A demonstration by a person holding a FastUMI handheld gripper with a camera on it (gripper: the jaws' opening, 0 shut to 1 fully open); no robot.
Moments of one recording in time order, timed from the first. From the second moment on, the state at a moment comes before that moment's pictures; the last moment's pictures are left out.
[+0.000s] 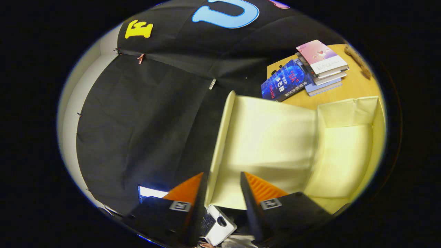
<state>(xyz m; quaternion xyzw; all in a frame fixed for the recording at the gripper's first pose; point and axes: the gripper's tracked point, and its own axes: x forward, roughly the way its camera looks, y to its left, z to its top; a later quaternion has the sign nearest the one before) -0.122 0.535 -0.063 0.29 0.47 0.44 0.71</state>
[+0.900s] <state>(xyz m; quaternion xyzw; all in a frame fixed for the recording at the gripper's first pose) -0.033 0.221 -0.118 0.14 0.32 0.21 0.91</state>
